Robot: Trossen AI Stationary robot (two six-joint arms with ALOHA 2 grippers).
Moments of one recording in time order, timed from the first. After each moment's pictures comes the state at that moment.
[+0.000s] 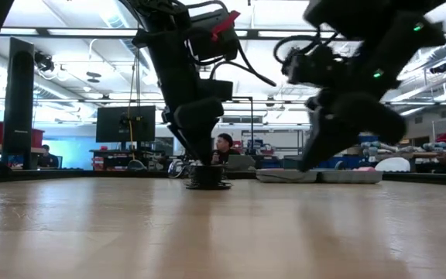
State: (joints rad) left arm 0.04 1.85 1.25 -0.60 -0.31 -0.27; right arm 0.30 1.68 0.85 -0.19 0.43 0.19
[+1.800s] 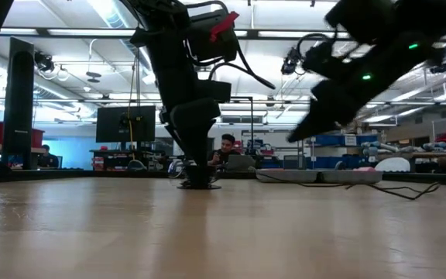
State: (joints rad) left arm 0.03 1.85 1.25 -0.64 -0.30 -0.28; right arm 0.22 1.45 0.61 0.06 0.66 0.29
